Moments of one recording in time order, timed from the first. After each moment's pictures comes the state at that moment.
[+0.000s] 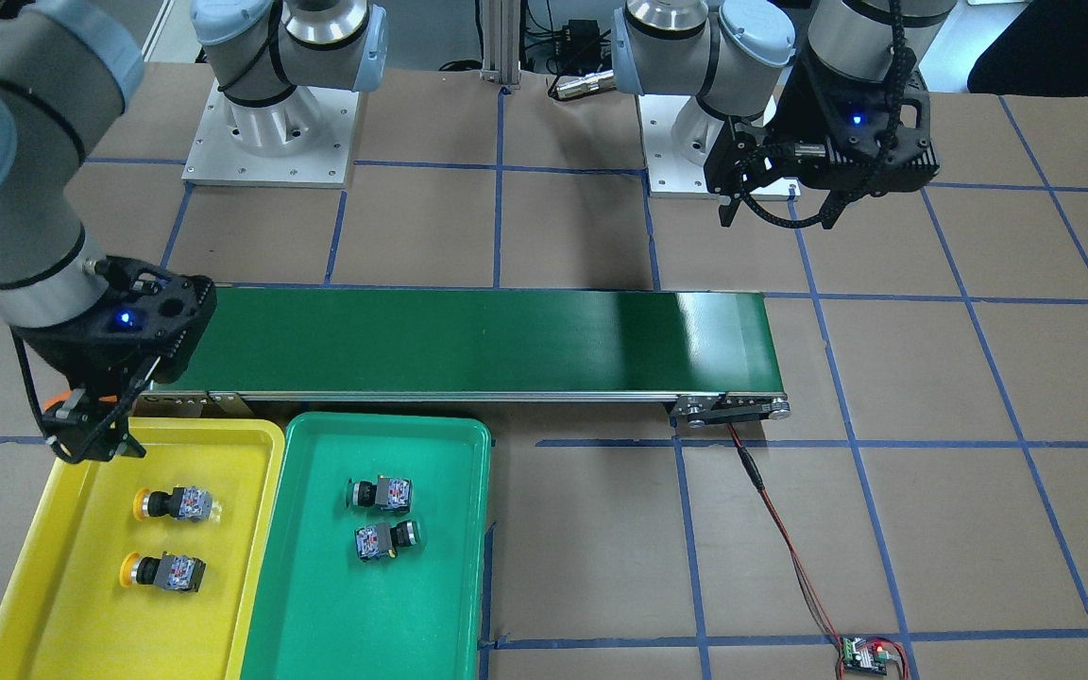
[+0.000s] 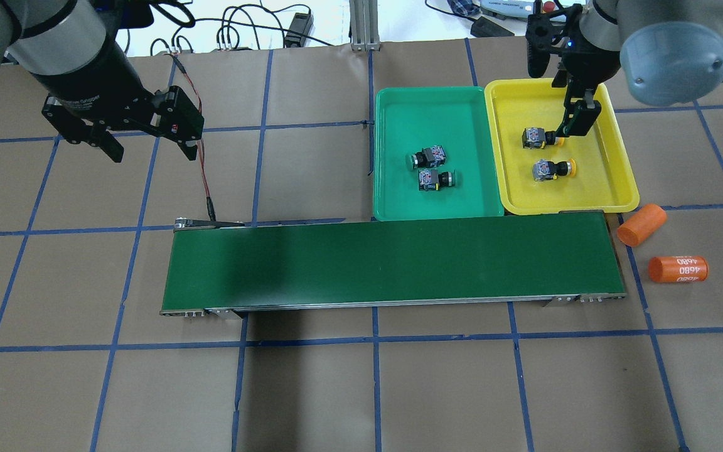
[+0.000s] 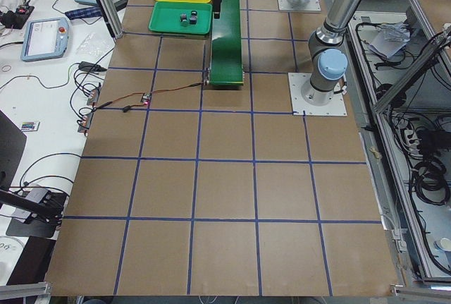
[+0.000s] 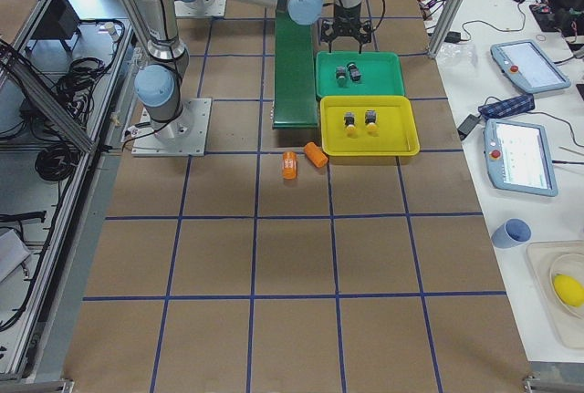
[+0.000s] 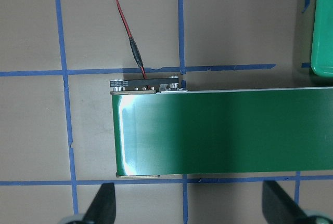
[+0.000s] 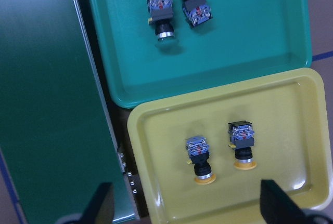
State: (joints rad) left arm -1.56 -1.53 -1.54 -1.62 1.59 0.02; right arm 1.53 -1.45 1.56 -1.79 -1.57 -1.37
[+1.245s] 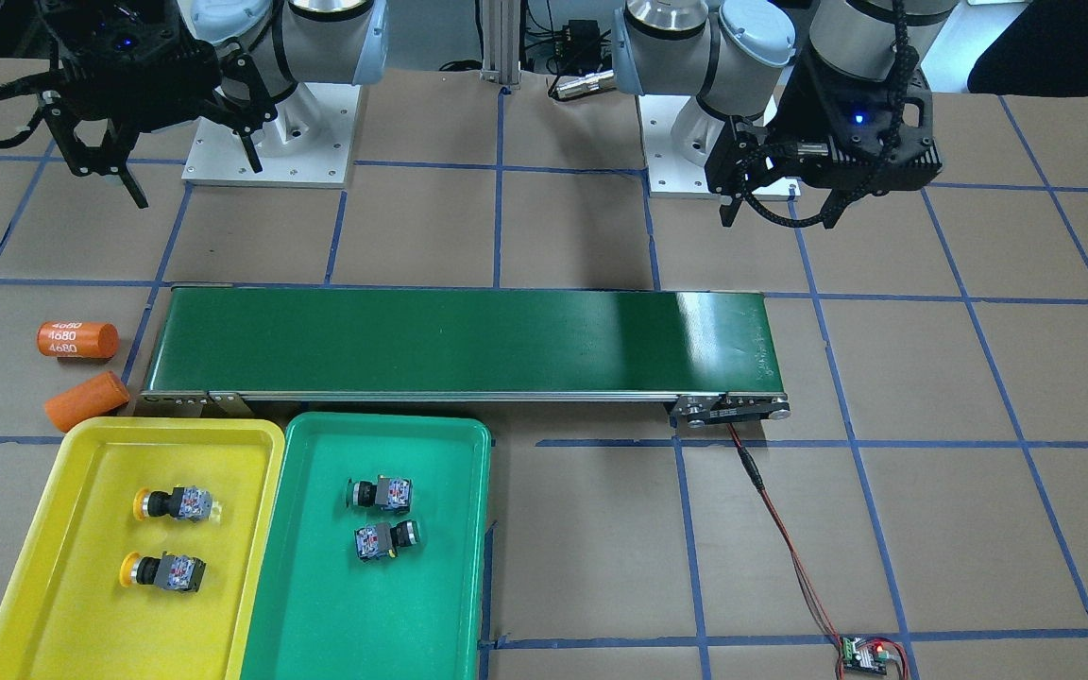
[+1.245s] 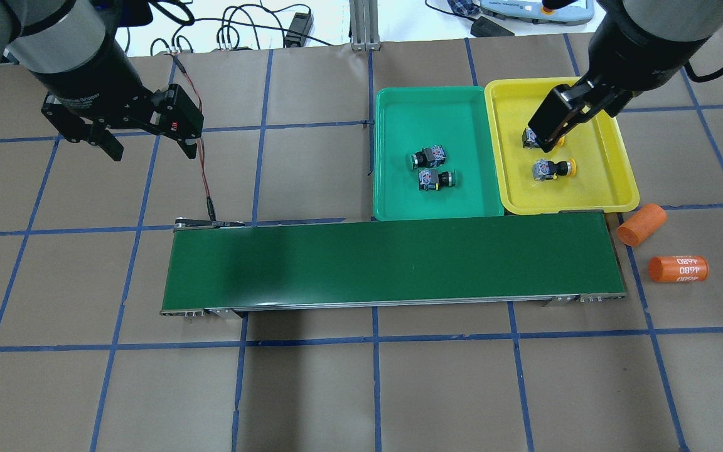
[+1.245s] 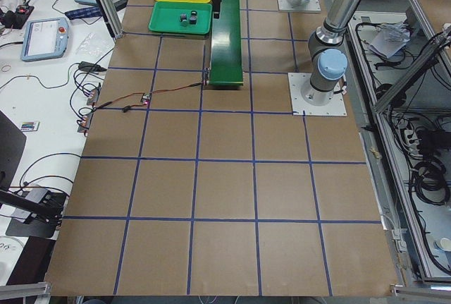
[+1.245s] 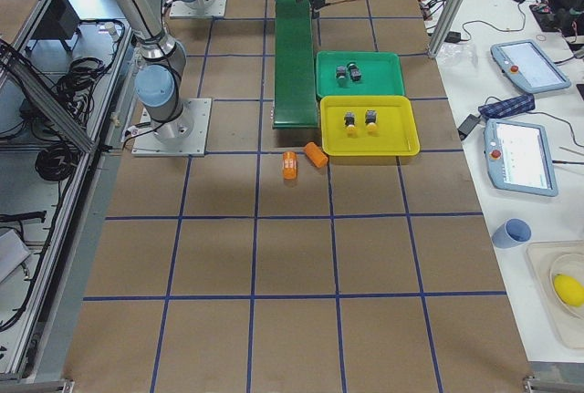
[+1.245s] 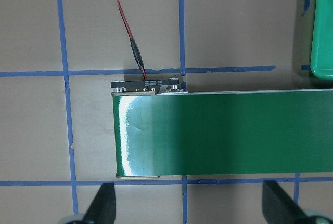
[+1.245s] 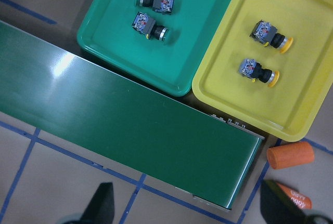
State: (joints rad) left arm -1.56 -1.53 -1.54 -1.62 1.59 0.02; right arm 1.56 -1.68 1.56 -1.56 -1.55 -0.41
